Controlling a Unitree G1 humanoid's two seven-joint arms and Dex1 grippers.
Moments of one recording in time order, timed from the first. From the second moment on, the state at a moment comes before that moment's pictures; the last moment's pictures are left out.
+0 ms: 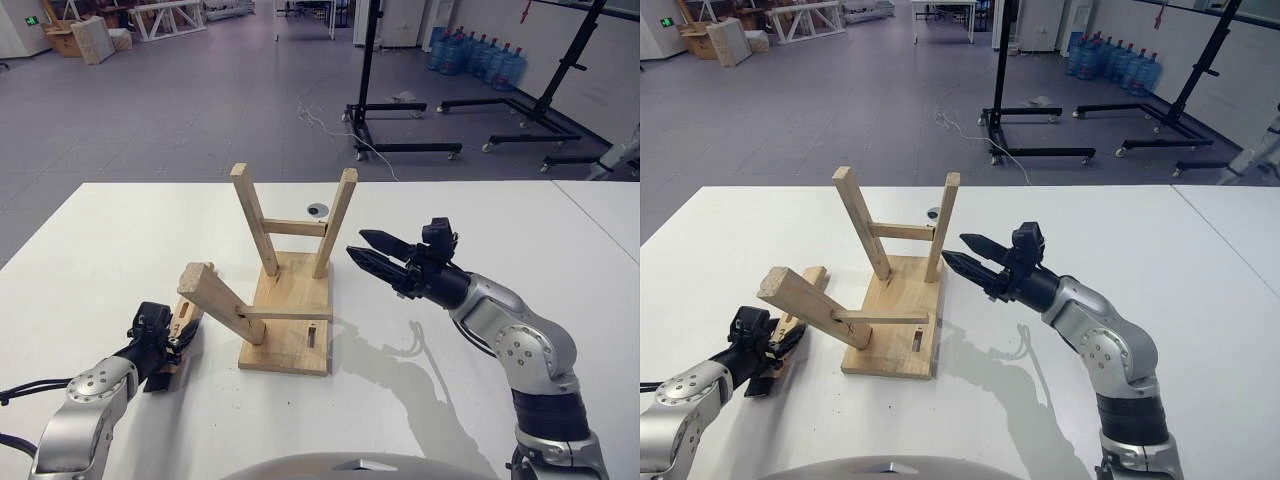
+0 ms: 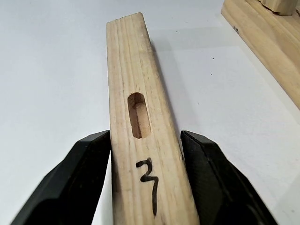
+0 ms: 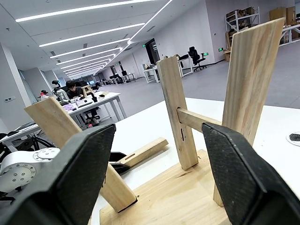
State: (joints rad) left arm 0.30 0.49 0.20 -0.26 -0.23 0.53 -0.38; right arm -0.17 -0.38 -0.09 -0.34 0.83 0.67 0.71
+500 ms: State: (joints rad) left arm -0.15 0.63 0.42 -0.35 -0.98 0.45 -0.91; right arm -0.47 -0.32 -0.17 -0.24 1.16 0.75 0.75
